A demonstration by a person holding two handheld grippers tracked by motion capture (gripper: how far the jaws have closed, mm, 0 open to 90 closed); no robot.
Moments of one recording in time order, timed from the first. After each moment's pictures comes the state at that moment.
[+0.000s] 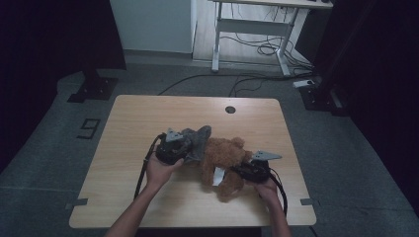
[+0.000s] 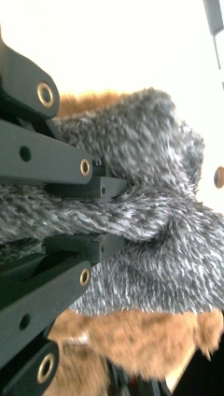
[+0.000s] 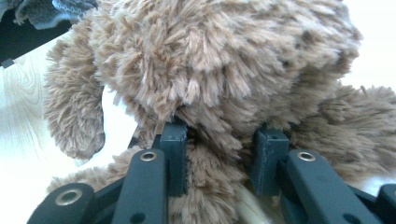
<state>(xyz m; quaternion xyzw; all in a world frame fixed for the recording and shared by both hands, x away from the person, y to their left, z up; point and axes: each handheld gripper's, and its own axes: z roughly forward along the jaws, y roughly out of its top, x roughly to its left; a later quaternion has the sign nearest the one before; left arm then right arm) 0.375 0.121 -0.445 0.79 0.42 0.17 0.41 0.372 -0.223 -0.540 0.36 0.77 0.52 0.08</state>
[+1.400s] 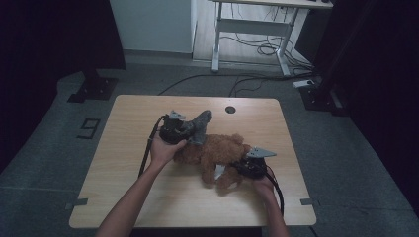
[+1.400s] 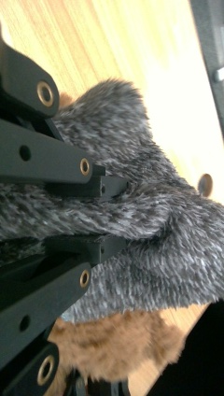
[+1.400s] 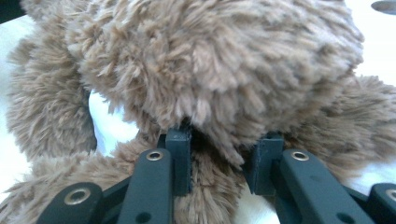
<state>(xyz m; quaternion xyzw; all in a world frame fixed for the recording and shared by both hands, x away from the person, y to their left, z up) 0.436 0.104 -0.432 0.79 0.44 0.14 0.40 0.389 -0.211 -0.542 0.36 0.78 0.49 0.14</state>
